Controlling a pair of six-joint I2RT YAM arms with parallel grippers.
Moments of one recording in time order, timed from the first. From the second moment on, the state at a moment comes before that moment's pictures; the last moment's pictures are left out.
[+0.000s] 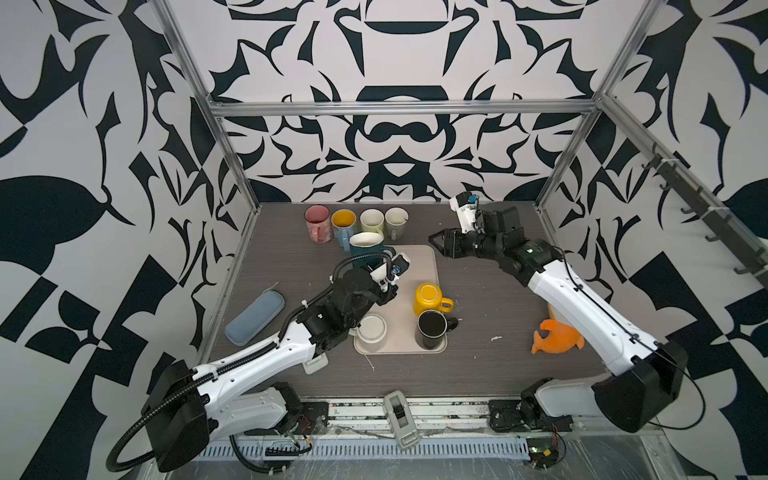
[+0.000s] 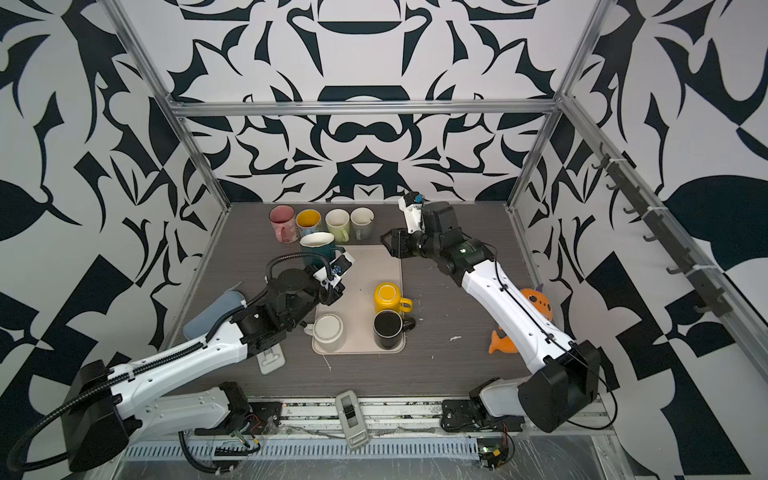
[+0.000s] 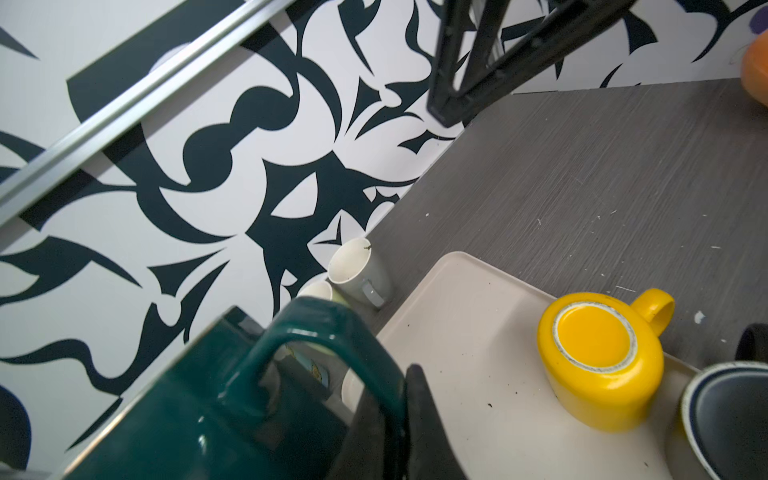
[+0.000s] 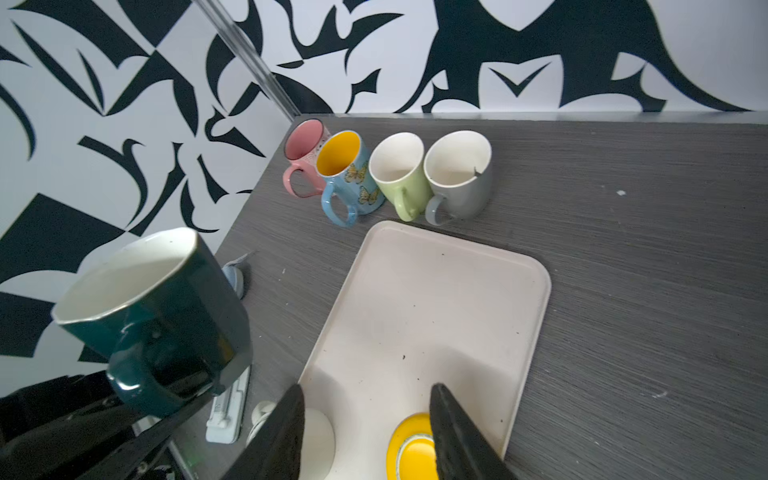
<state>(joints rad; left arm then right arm) -0.91 1.12 0.75 0.18 -0.29 0.48 0.45 1.36 1.31 -0.50 -0.36 0.34</state>
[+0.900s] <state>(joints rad) -0.91 1.23 0.73 0.33 -0.23 0.96 0.56 1.36 1.38 -0.64 -0.66 0.18</state>
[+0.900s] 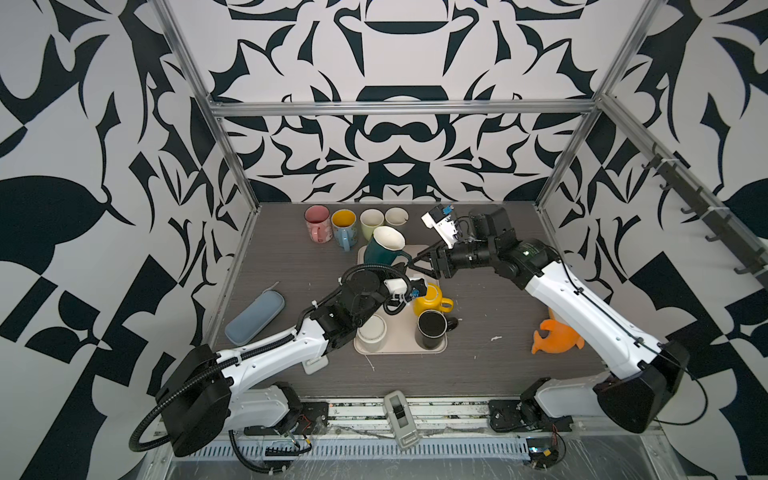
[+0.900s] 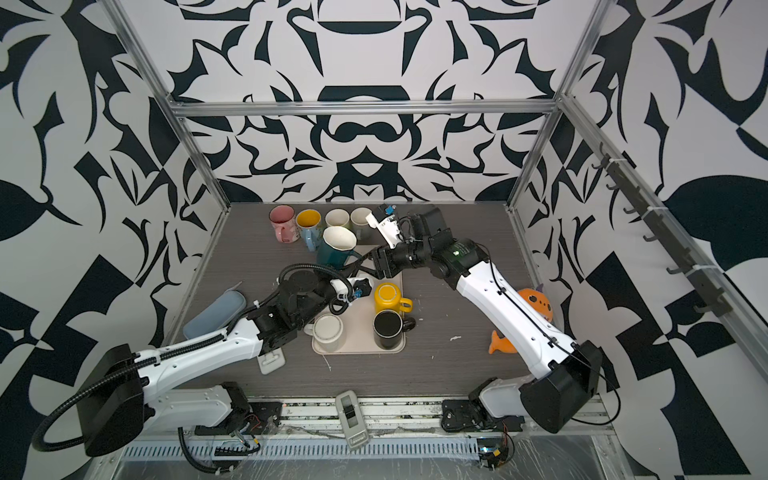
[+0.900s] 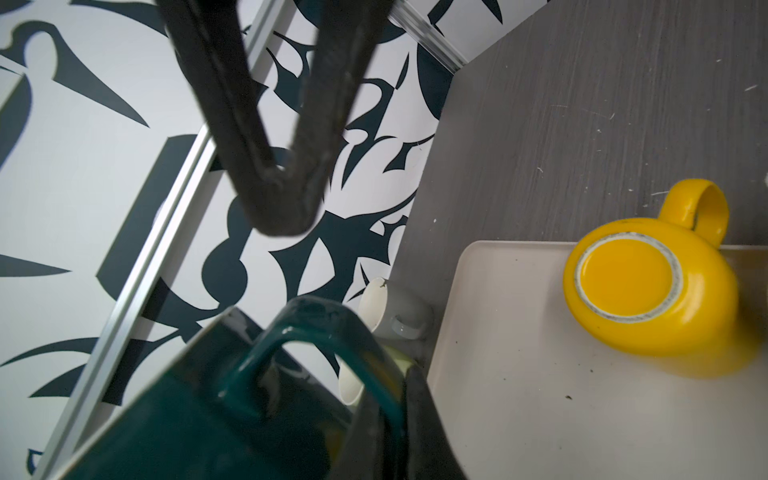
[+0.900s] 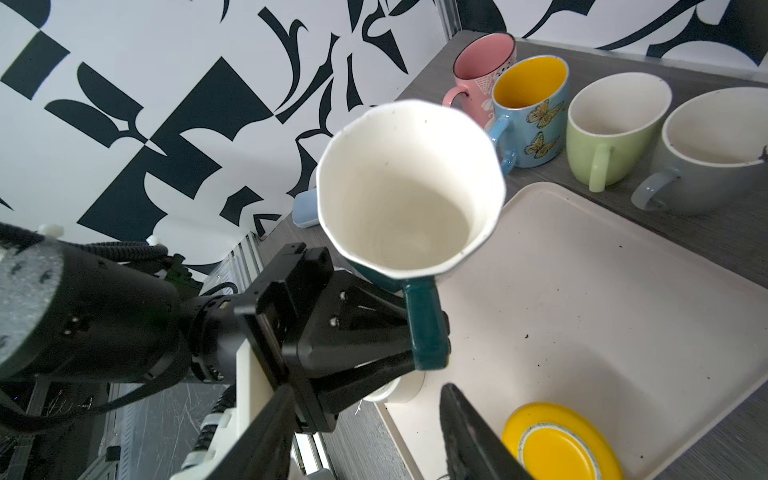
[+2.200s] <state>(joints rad) -0.98 1.25 0.69 0.45 -0.27 1.10 0.58 1.44 1.41 -0.67 -0.55 0.15</state>
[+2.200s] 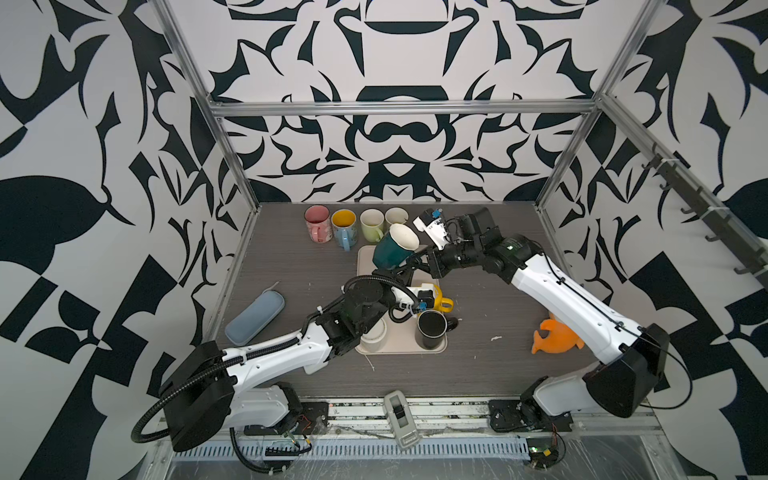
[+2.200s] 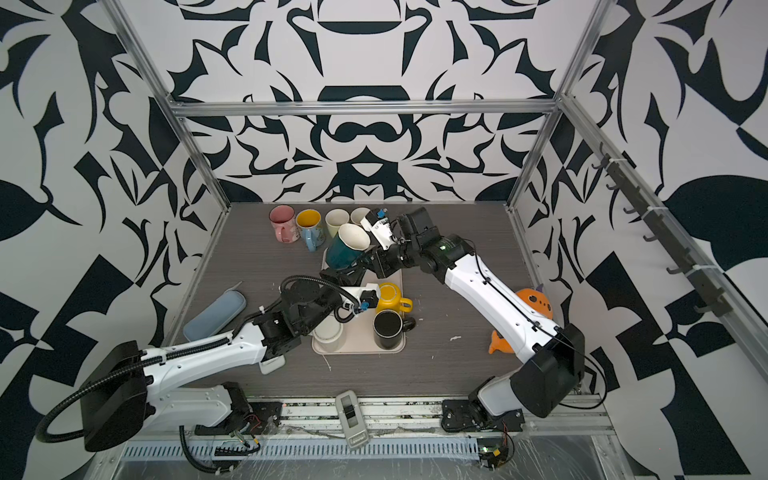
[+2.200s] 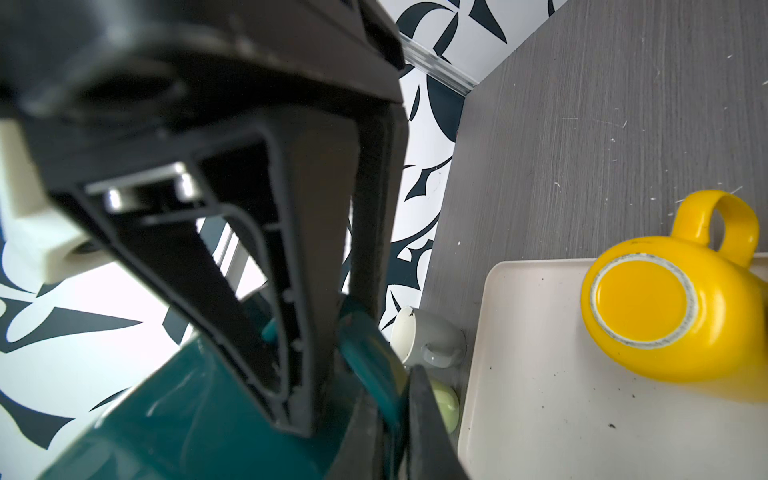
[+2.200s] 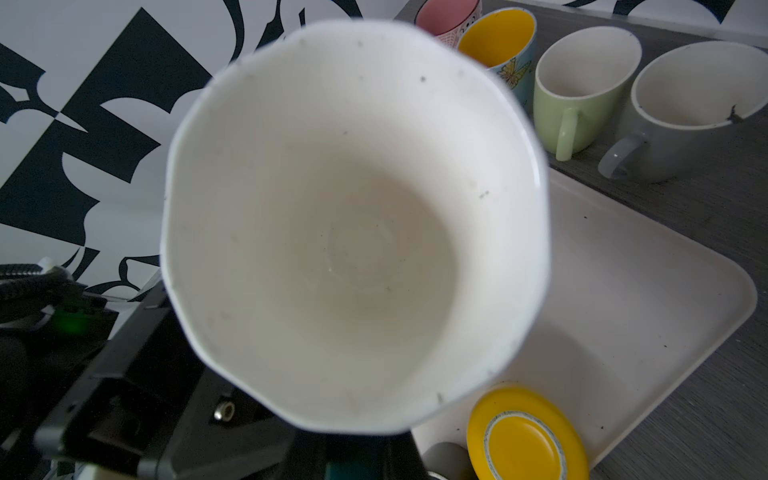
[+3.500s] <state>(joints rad) -1.00 1.27 0.76 0.45 -0.47 0.90 0.54 1.38 1.35 -0.67 -0.07 0.26</state>
